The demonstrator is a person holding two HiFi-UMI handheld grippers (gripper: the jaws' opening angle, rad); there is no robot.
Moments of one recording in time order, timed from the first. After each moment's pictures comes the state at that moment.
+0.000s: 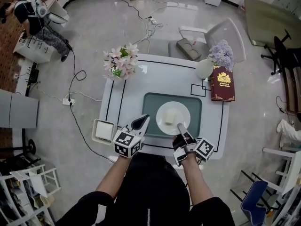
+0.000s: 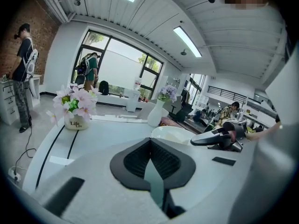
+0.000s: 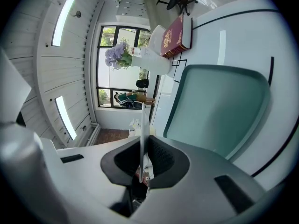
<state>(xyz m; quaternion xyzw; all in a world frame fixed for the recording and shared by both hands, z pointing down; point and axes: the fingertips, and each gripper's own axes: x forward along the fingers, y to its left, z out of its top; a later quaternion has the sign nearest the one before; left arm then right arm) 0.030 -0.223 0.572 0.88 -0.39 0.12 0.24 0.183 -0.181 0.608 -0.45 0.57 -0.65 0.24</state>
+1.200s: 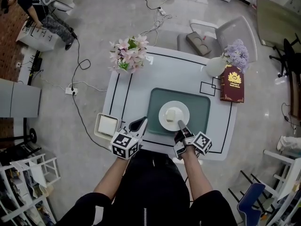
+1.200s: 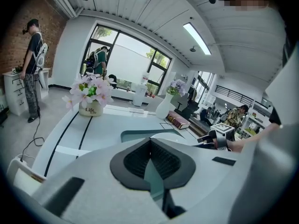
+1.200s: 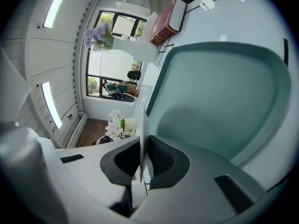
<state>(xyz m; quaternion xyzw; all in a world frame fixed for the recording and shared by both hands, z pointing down) -0.012 -0.206 0.607 0.85 -0.42 0.14 0.28 0.157 -0.194 0.686 -0.45 0.57 -0.67 0.17</state>
